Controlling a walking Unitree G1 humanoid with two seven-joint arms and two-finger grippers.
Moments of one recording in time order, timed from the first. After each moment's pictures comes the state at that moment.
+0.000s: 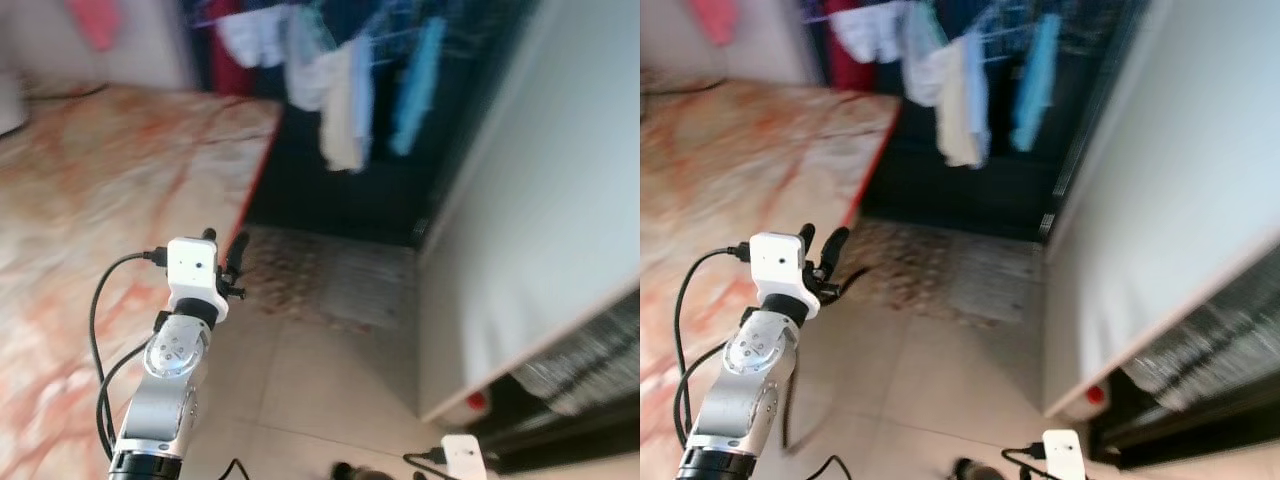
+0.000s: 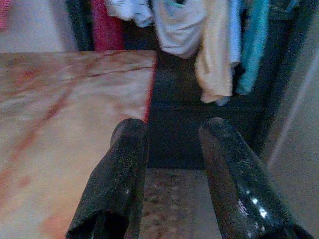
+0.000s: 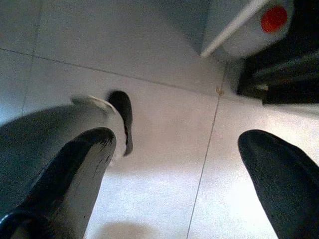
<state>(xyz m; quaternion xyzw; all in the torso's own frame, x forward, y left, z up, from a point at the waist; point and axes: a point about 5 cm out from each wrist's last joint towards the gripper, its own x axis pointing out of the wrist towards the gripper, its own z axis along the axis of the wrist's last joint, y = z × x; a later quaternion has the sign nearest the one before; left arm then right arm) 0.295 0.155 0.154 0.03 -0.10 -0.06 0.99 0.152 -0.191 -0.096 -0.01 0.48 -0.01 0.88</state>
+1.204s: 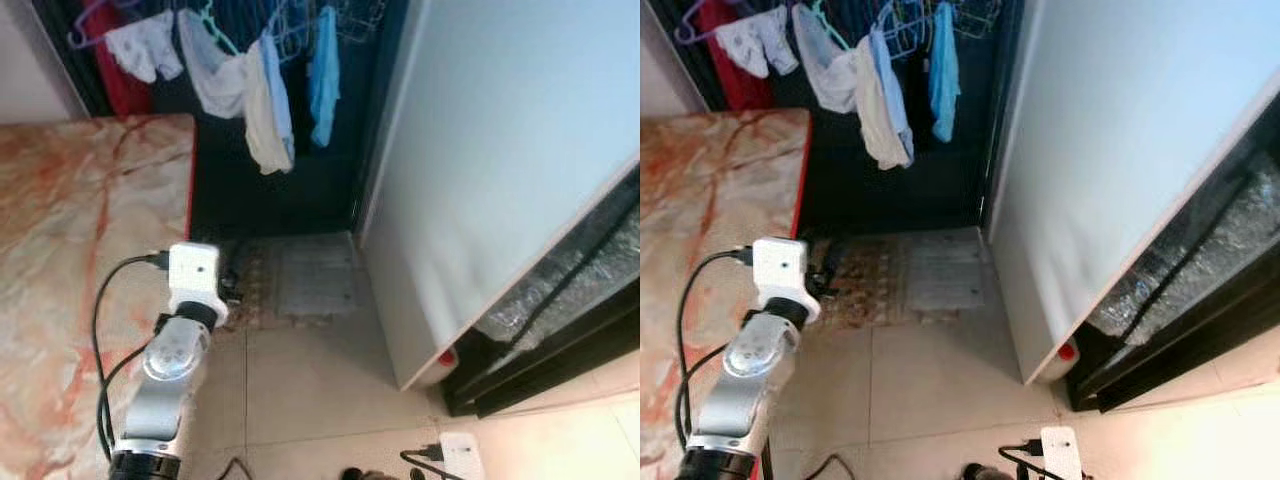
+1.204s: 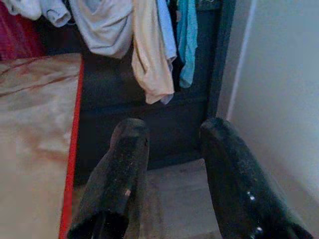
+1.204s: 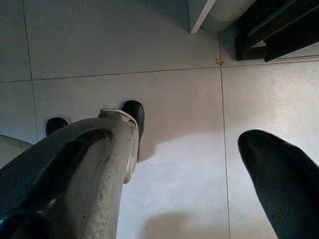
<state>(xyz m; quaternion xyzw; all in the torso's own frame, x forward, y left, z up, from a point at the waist) 0.297 0.157 0.147 0.04 -0.09 -0.06 0.99 0.156 -0.189 -0.095 -0.02 0.48 -0.01 0.88</state>
